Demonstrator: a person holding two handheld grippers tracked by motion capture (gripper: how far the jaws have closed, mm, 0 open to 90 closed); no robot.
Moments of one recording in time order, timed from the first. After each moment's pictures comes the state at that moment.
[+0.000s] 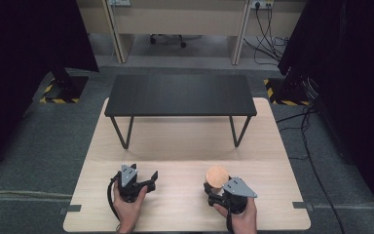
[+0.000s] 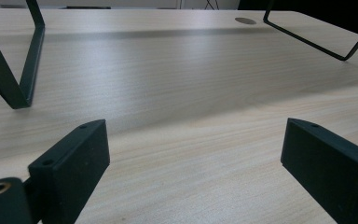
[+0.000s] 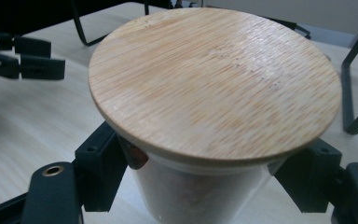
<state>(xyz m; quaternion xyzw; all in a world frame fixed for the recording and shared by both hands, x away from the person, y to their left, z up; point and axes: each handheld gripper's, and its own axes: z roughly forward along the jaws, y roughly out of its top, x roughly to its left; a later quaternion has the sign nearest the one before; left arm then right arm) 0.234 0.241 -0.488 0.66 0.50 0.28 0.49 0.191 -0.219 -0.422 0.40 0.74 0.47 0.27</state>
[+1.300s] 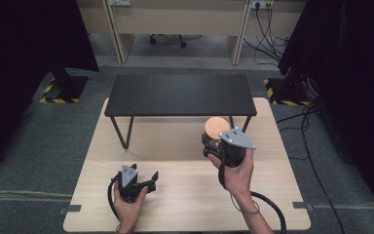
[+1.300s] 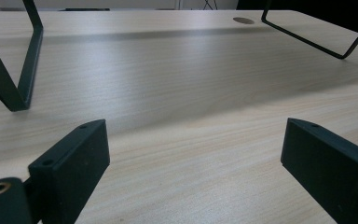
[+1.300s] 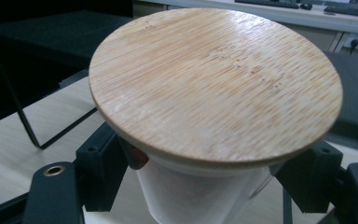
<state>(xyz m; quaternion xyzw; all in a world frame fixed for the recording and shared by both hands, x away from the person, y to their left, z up) 0.233 0.239 -0.488 0.67 0.49 0.28 0.49 0.256 -0.177 -0.320 0.42 0.69 0.48 0.35</state>
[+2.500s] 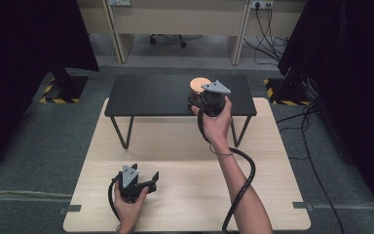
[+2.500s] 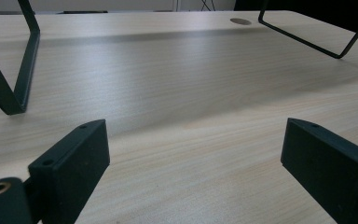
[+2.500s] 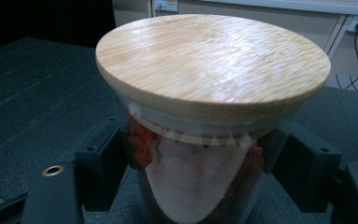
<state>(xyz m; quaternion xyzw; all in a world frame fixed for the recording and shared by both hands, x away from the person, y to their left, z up) 0.232 0.239 -0.489 0.67 0.48 0.28 0.49 0.385 -0.127 -0.285 0.47 0.68 0.46 0.33</state>
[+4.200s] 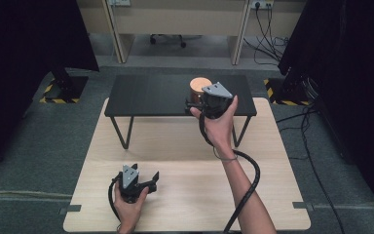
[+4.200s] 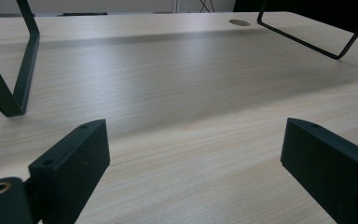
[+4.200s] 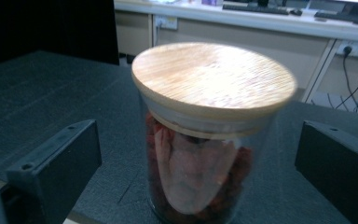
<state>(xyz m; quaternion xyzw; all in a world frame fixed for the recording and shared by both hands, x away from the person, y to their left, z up) 0.232 0.239 -0.489 0.67 0.48 0.28 0.49 0.362 -0.131 -0.287 0.44 0.67 0.48 0.35</state>
